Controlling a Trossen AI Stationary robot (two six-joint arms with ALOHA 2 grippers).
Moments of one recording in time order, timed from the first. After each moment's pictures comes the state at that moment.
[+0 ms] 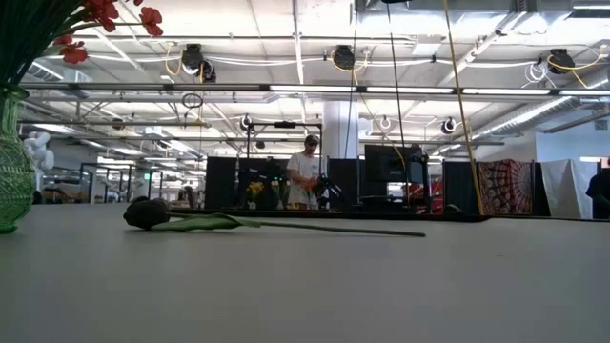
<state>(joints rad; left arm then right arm) -0.44 0.69 0.96 -0.41 -0.44 0.06 0.24 1.58 1.68 -0.93 0.39 0.42</state>
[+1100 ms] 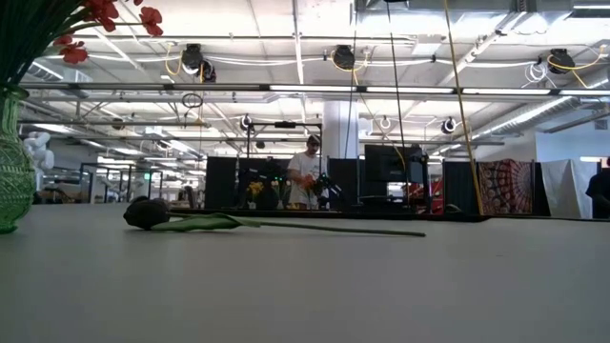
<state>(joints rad) -0.17 1.32 1.64 -1.03 -0.32 0.29 0.24 1.58 1.68 -0.94 0.36 0.40</state>
